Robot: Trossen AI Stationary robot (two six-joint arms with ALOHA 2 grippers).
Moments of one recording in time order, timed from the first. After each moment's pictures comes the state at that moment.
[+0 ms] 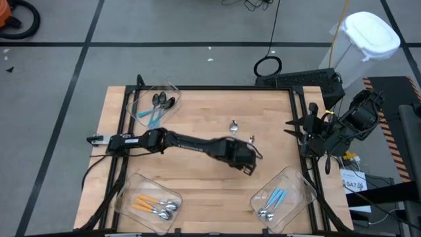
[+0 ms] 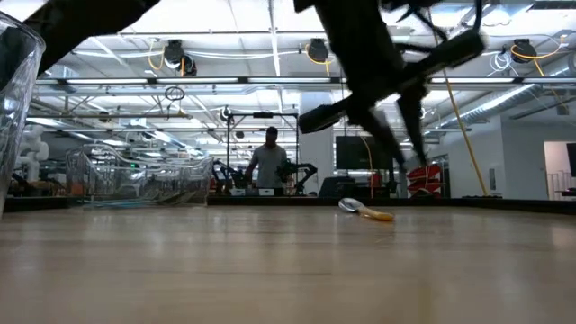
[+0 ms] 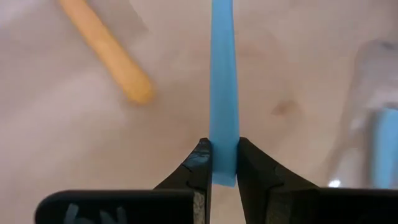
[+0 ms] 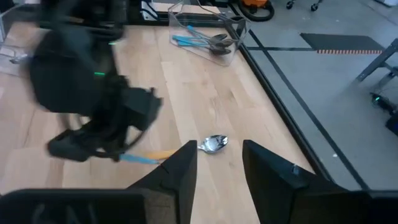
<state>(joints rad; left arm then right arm) -0.15 2.50 2.35 -0.99 -0.11 -1.12 0.74 0.79 1.18 -1.34 0.89 0.60</state>
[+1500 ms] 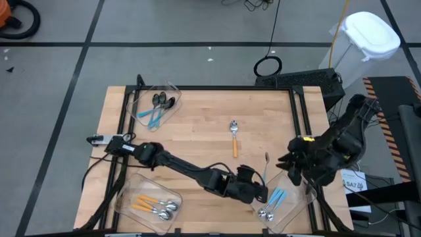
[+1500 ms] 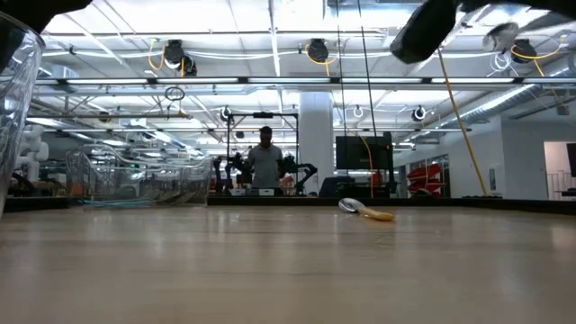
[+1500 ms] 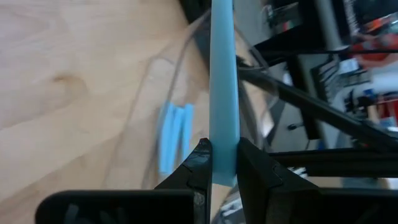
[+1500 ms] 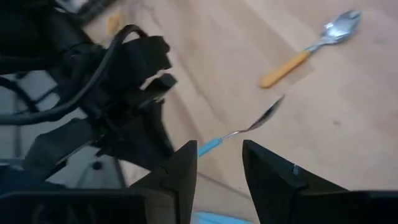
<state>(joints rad) -0.38 2.50 2.36 -0.43 -0.40 -1.38 0.83 1.02 1.18 -1.20 0.55 1.33</state>
